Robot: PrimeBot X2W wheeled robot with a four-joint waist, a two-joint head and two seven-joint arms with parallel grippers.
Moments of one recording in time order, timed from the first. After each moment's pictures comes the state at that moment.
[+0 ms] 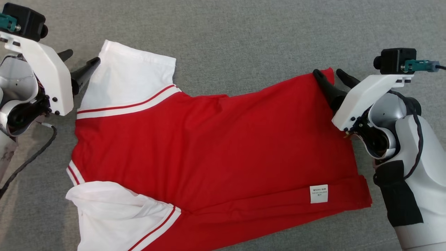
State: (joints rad) left arm -0.96 0.62 -0.70 0.51 -0.92 -0.13 0.49; right arm -0.70 -0.09 0.11 0.50 0.49 0.13 0.38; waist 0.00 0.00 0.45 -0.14
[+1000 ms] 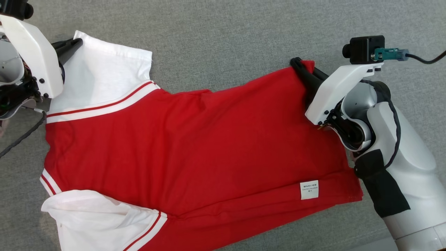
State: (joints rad) left arm -1.15 0.68 -0.99 0.59 -1.21 -0.13 0.43; right arm -0.82 -0.09 0.34 0.59 0.64 0.13 0.27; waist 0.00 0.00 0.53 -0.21
